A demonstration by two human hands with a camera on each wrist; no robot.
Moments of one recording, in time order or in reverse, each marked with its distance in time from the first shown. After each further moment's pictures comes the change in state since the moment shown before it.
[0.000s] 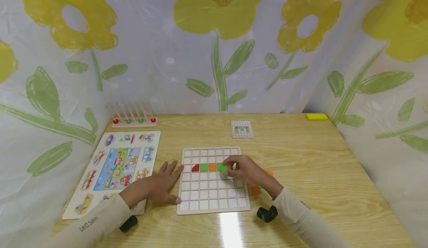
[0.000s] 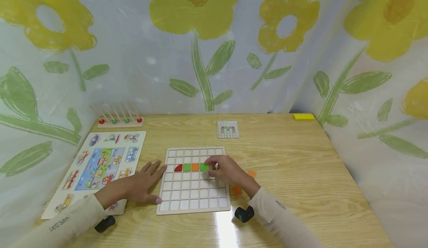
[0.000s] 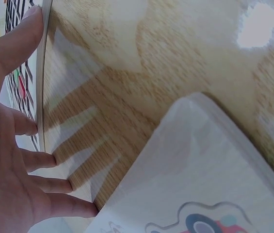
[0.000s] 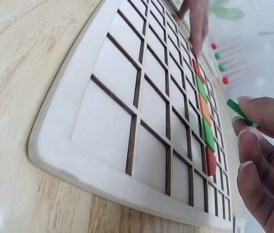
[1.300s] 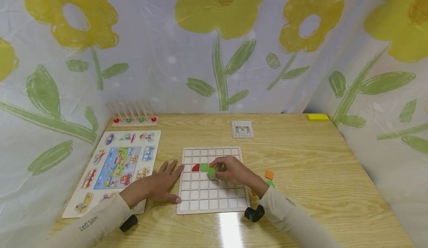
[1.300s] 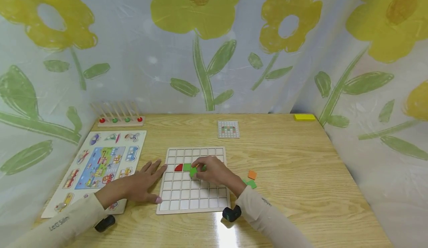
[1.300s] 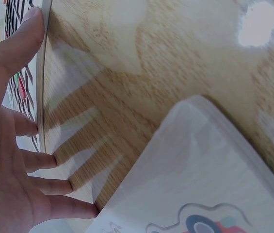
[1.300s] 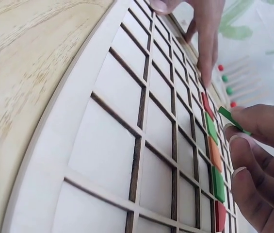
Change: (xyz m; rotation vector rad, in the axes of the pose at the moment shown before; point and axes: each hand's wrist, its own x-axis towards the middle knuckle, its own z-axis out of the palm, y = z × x) left_hand -0.002 0.002 -0.001 -0.002 0.004 0.007; right_hand 0.025 -0.020 0.024 0.003 -0.061 -0.030
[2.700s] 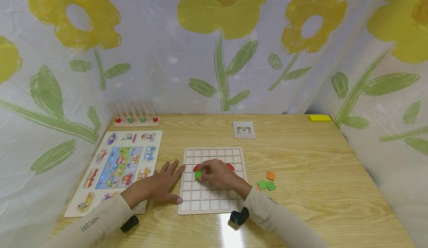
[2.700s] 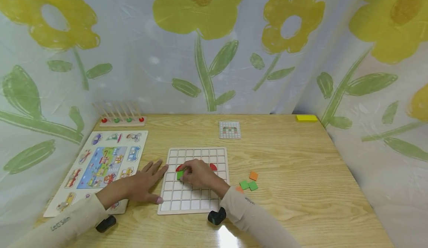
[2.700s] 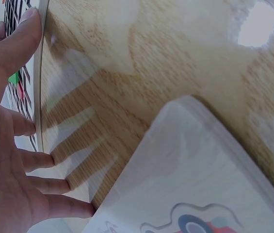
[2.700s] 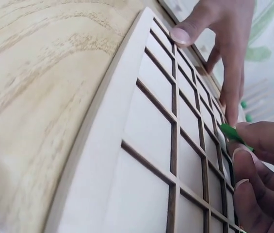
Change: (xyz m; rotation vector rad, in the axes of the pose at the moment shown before) left_hand -0.003 0.001 -0.001 0.000 0.013 0.007; right_hand 0.031 -0.017 0.039 0.020 -0.006 0.082
